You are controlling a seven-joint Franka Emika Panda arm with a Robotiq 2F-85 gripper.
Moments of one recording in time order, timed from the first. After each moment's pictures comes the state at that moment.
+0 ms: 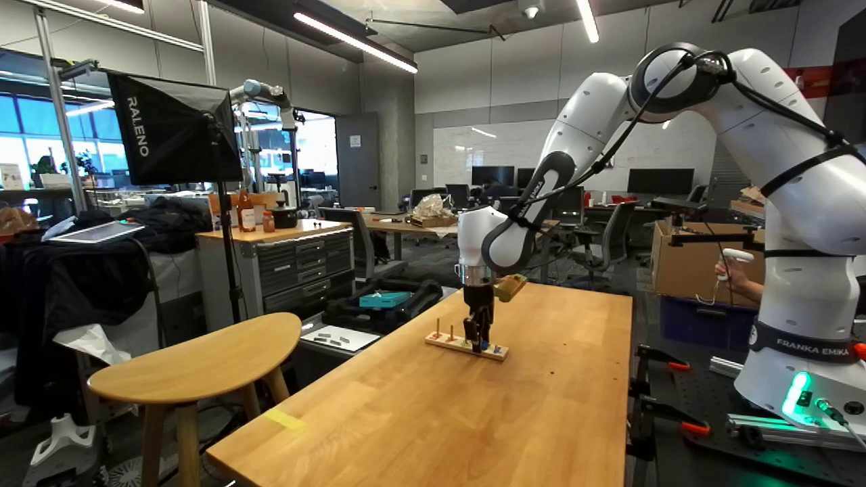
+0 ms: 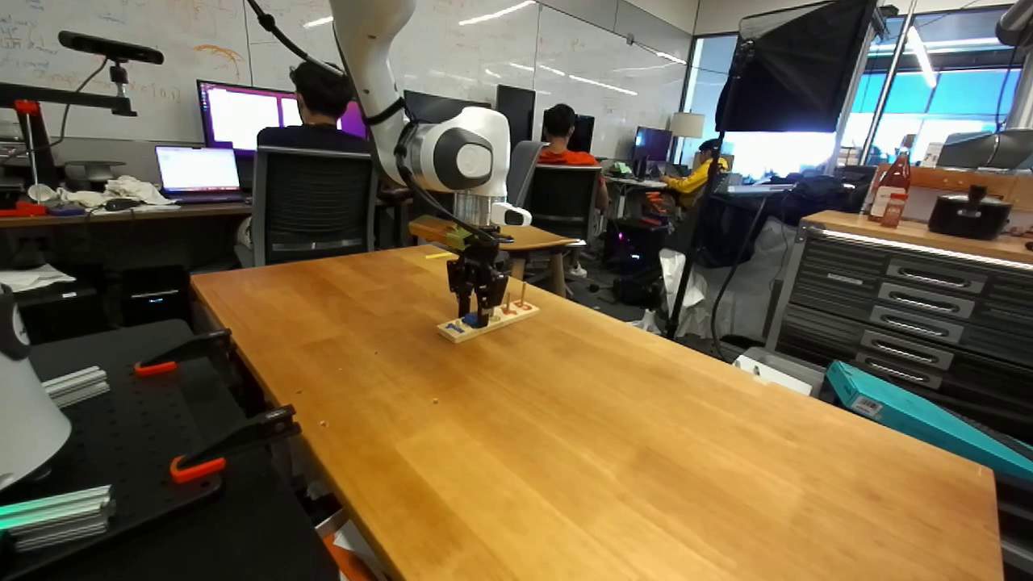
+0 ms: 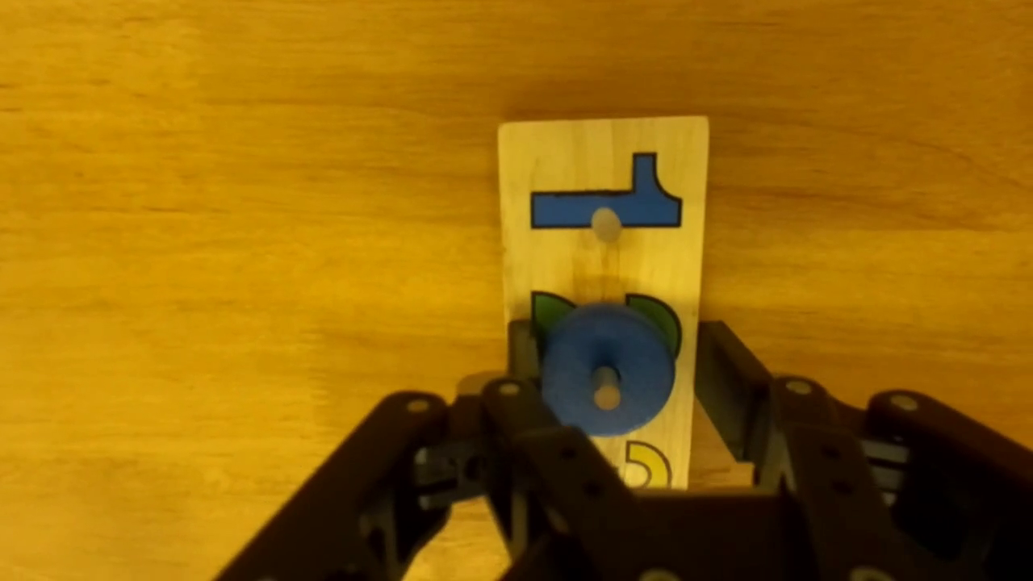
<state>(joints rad) 0.06 0.59 0.01 -2.04 -0.12 2.59 0.15</state>
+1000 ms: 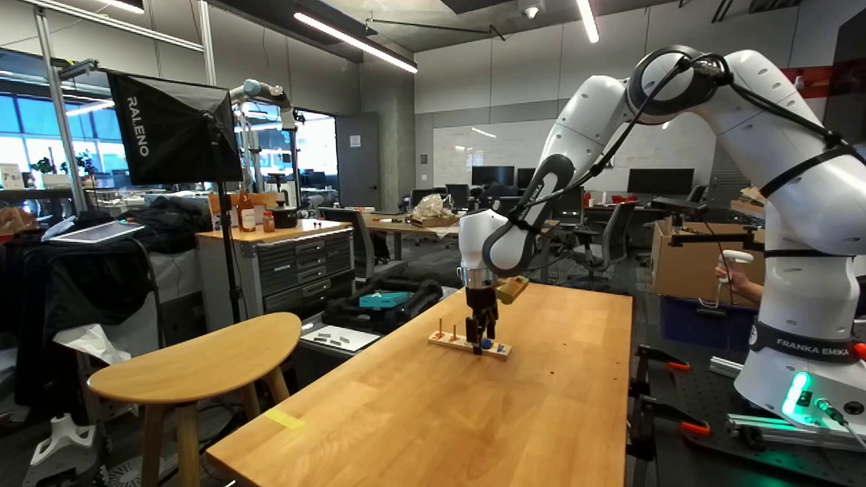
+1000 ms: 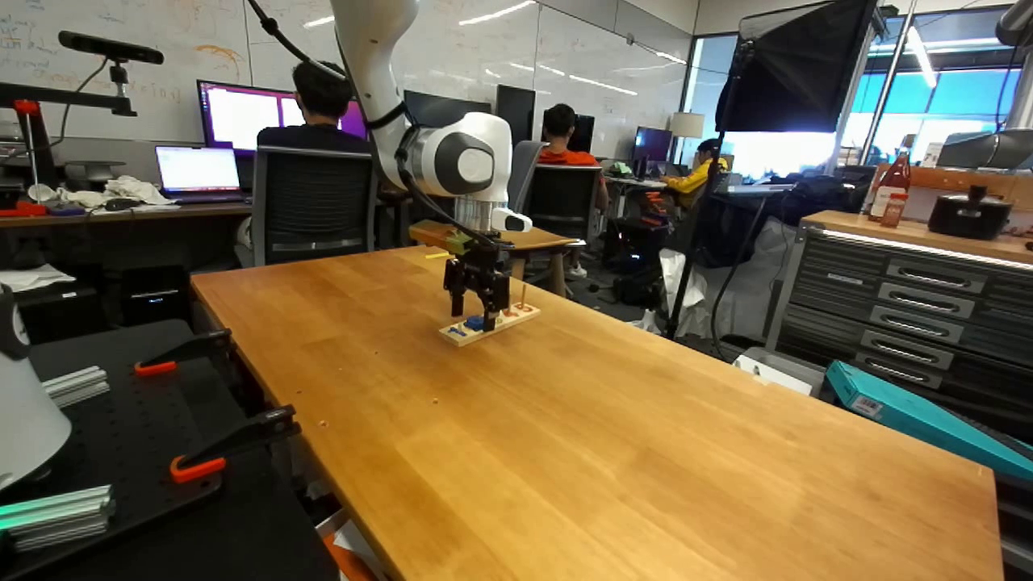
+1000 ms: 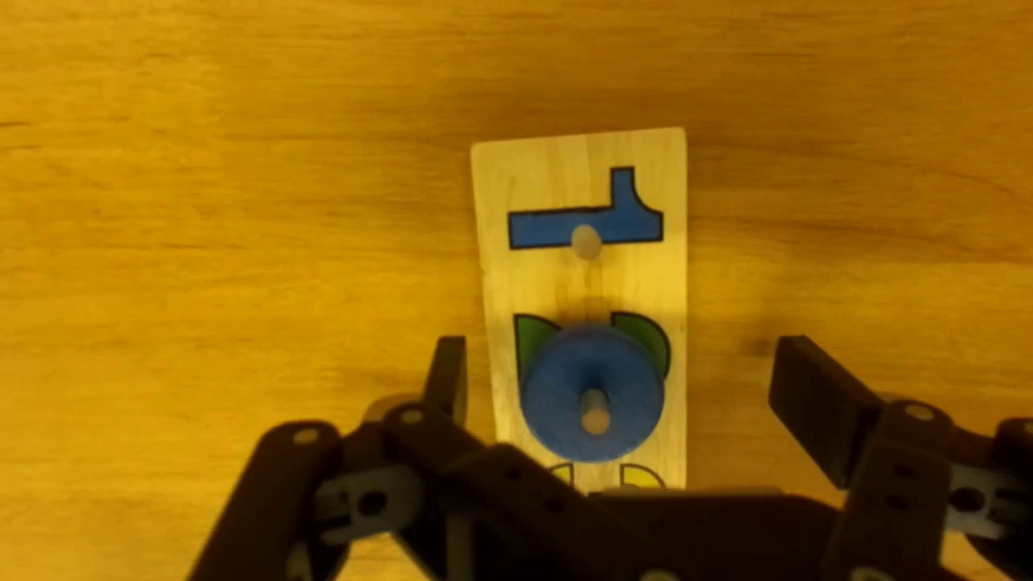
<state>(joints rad) 0.06 0.60 0.00 -2.04 -0.12 2.58 0.15</state>
